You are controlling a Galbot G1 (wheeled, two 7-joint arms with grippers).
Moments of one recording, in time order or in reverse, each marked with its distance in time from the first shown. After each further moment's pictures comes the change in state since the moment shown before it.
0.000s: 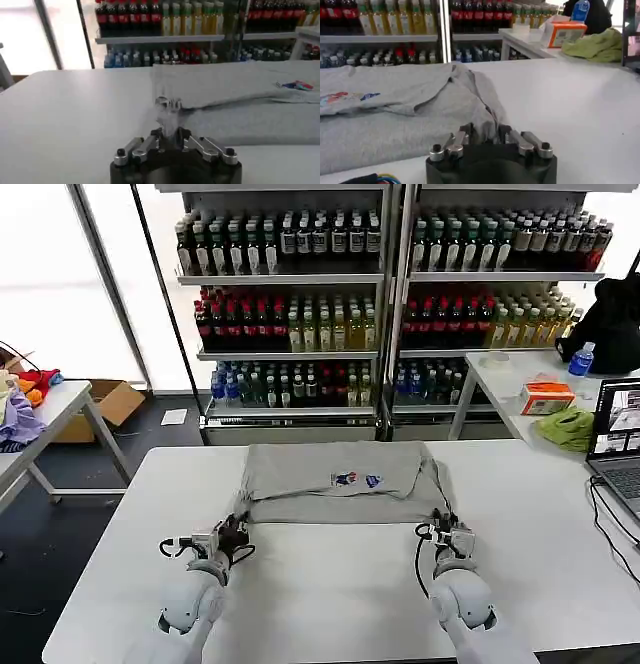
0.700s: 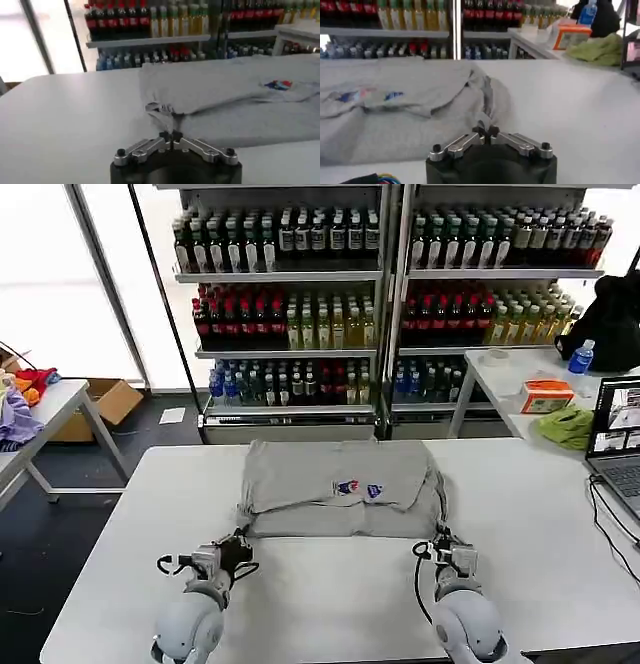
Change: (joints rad) left arm 0.165 0.022 -0.025 -0.222 0.019 -0.022 -0.013; right arm -0.184 -0.058 0.001 0.318 -0.022 -0.035 0.054
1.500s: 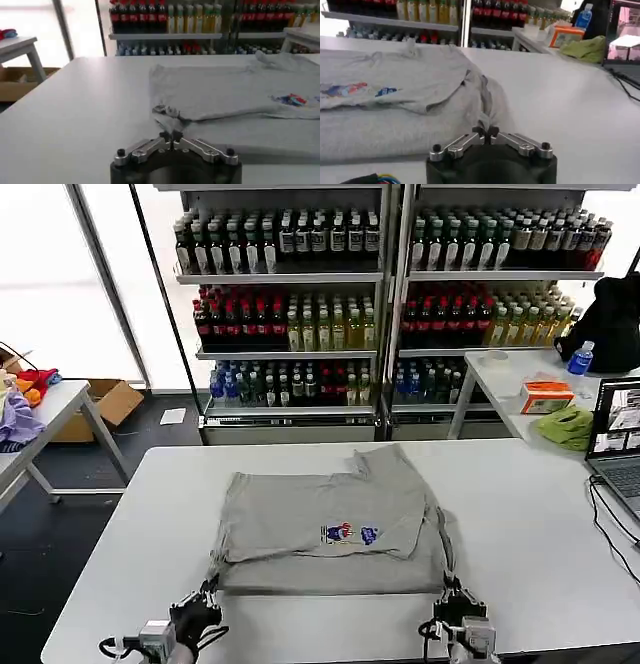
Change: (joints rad) left arm 0.413 -0.048 -0.153 -0.249 0.046 -0.079 0.033; right arm -0.342 -0.037 0.021 0.117 -0.126 0.113 -0.018
